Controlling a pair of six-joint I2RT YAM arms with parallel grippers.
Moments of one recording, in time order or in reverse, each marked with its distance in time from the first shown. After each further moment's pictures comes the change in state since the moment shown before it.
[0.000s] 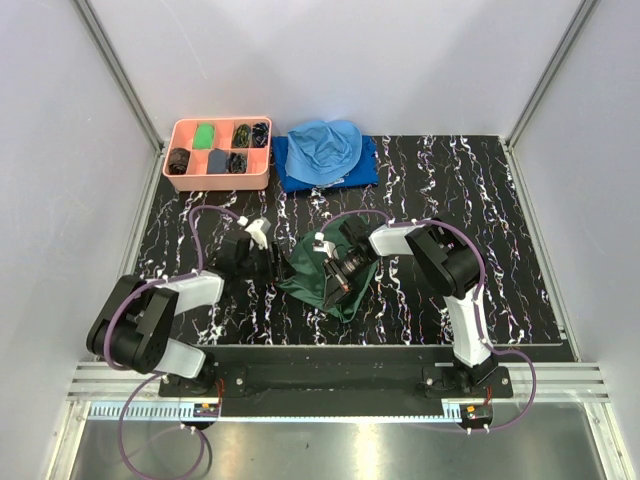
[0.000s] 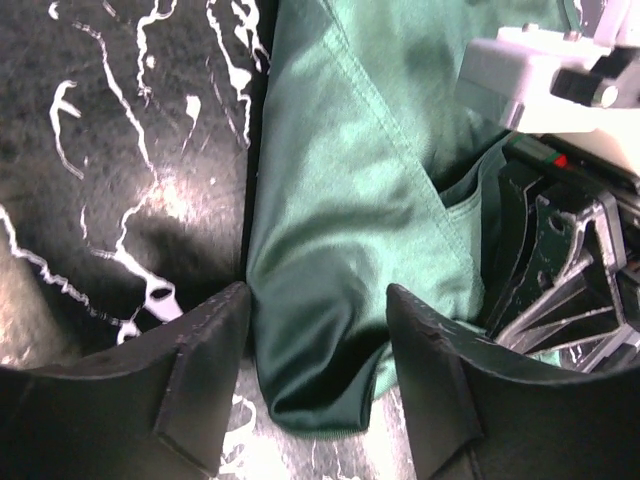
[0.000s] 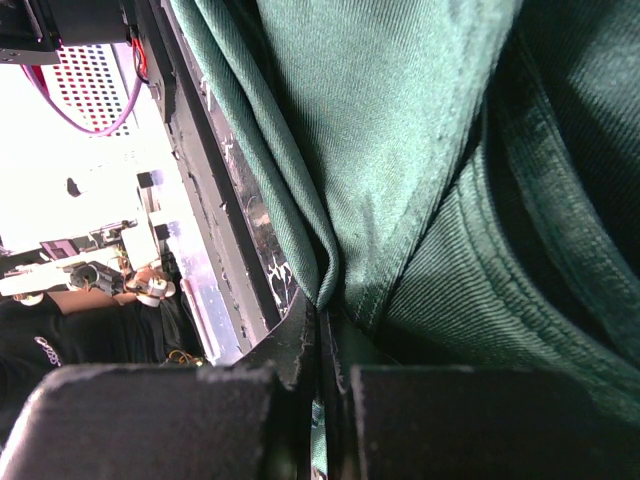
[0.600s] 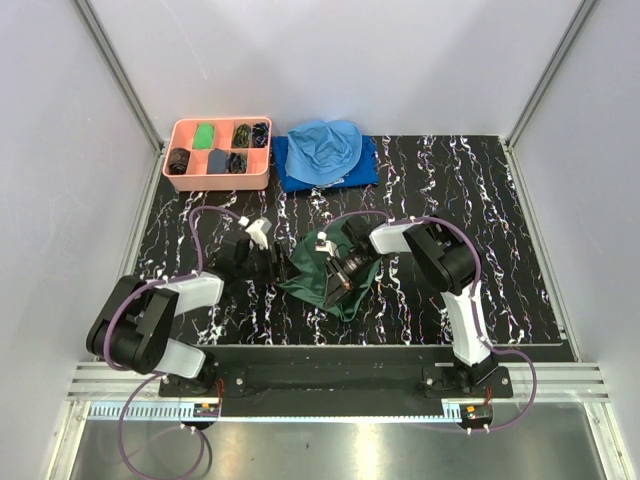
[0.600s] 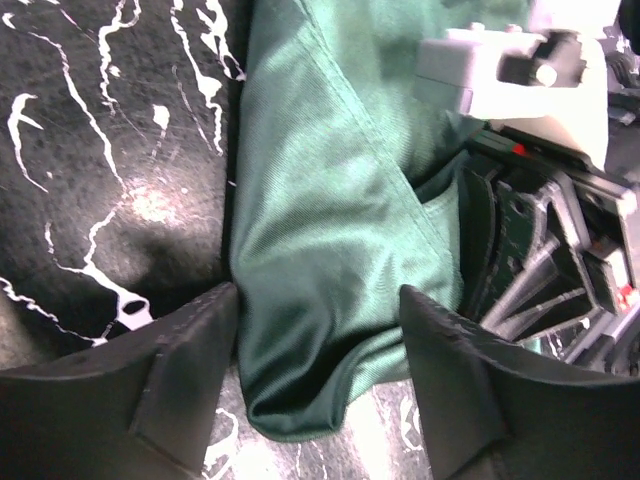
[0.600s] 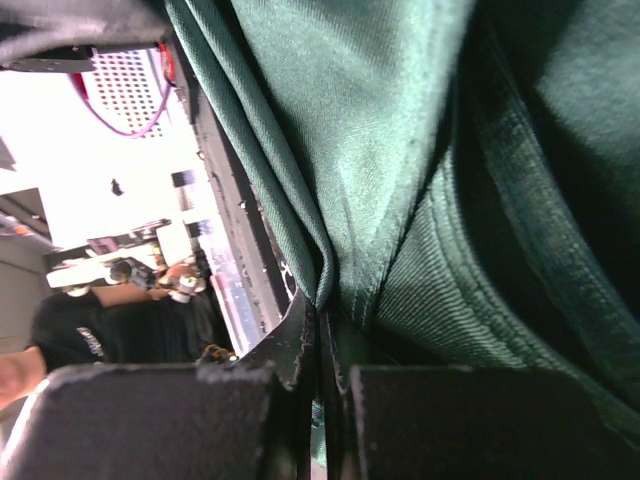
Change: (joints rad) left arm 0.003 0.016 -0.006 0.053 0.046 -0.018; right arm -0.021 0.039 0.019 -0.021 -0.053 0.010
